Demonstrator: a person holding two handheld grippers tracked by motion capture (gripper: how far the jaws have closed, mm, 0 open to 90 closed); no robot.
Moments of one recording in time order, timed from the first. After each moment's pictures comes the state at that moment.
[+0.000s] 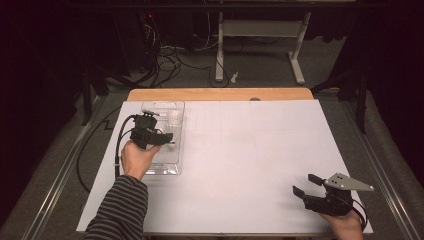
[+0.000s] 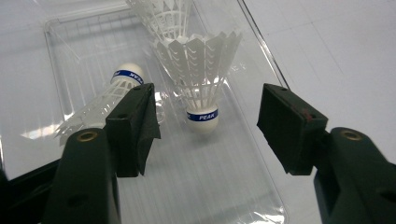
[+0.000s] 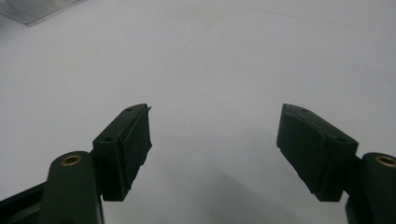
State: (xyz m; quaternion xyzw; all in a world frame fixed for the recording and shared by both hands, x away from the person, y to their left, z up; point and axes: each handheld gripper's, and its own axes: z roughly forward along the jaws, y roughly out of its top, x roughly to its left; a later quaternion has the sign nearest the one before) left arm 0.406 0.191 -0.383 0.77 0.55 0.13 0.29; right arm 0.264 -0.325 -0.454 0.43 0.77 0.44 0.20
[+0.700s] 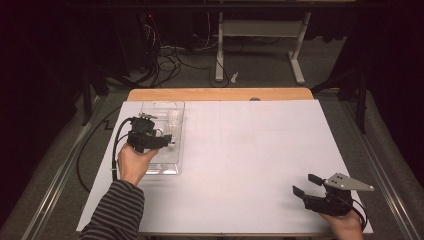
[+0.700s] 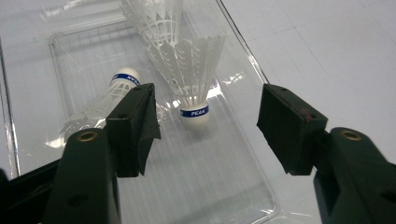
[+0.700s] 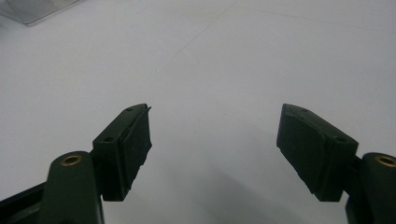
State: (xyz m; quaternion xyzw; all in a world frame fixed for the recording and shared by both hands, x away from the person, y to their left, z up) left arm 0.388 0.194 -0.377 0.77 0.53 0.14 0.31; right arm 0.264 -0.325 -0.454 0.43 0.77 0.44 0.20
